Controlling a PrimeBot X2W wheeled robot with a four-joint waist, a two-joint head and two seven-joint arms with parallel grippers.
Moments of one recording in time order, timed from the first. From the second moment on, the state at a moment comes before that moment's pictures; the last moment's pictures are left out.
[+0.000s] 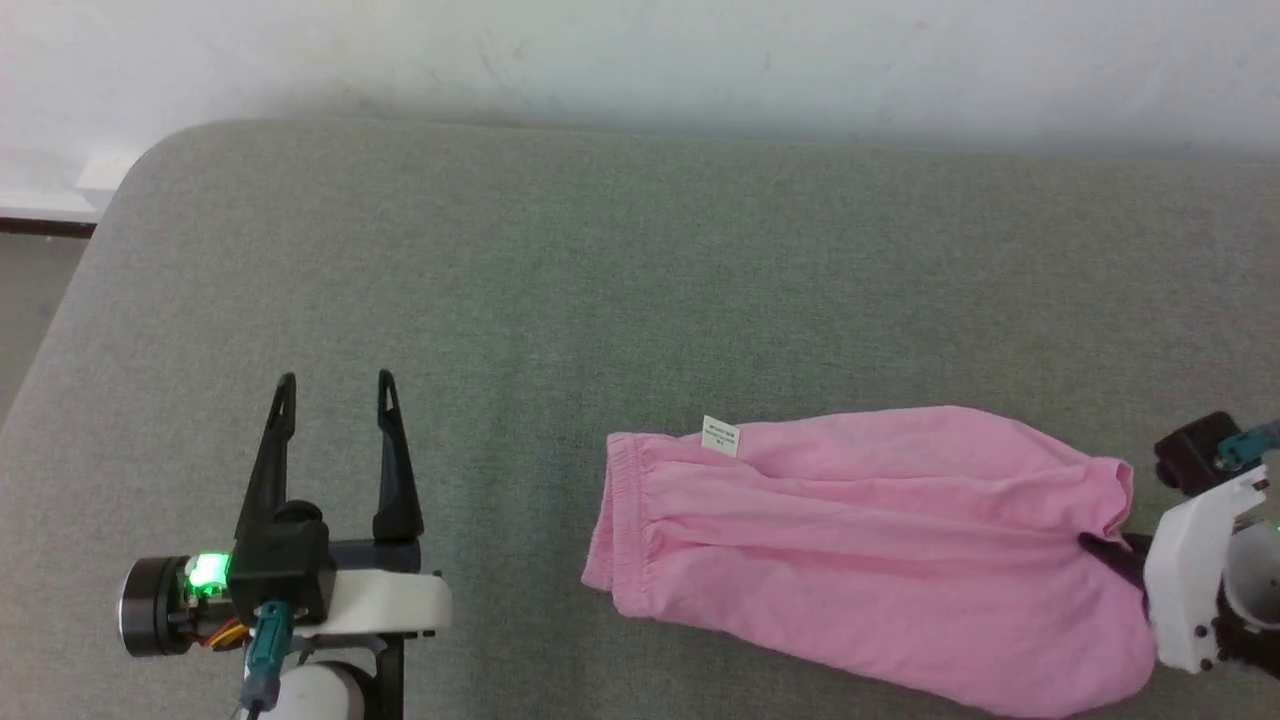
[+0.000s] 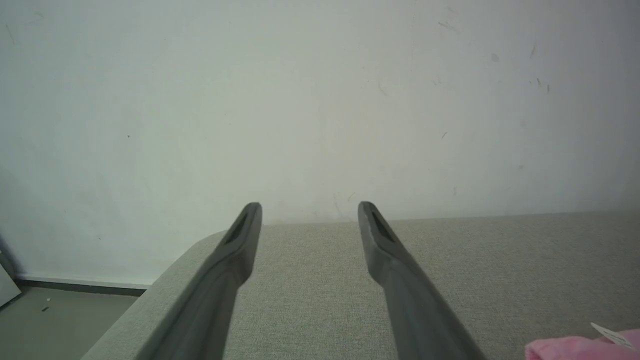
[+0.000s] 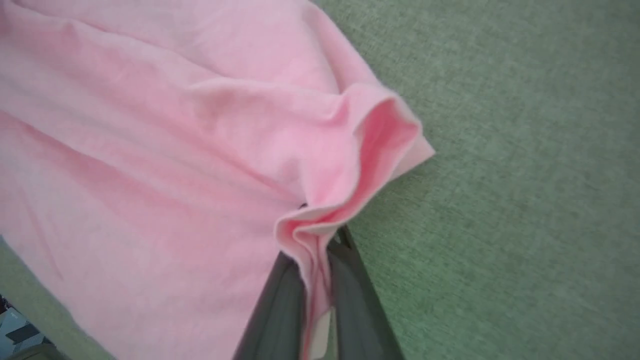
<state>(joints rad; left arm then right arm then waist) -0.06 0.20 -0.18 -0.06 -0.08 0.29 -0.26 -0.41 -0.80 0.77 0.37 0.94 0.13 0.35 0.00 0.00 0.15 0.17</state>
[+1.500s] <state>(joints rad) -0.07 0.10 -0.17 -0.03 -0.02 0.21 -0.26 -0.66 -0.73 1.01 0.15 0.84 0.13 0.62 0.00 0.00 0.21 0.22</state>
